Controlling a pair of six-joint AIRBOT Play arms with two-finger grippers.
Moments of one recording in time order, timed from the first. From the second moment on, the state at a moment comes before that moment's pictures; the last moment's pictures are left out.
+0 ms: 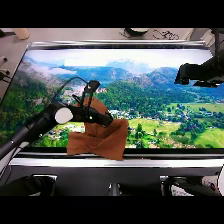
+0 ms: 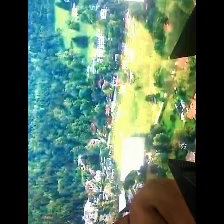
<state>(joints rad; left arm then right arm) -0.67 -1.23 1.17 1.29 -0.90 -1.69 0.04 -1.35 1.93 -1.47 1.77 1.65</state>
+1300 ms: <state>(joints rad) -0.11 -1.75 1.43 1.08 -1.00 -1.64 0.32 -1.48 0.93 -0.81 1.10 1.37</state>
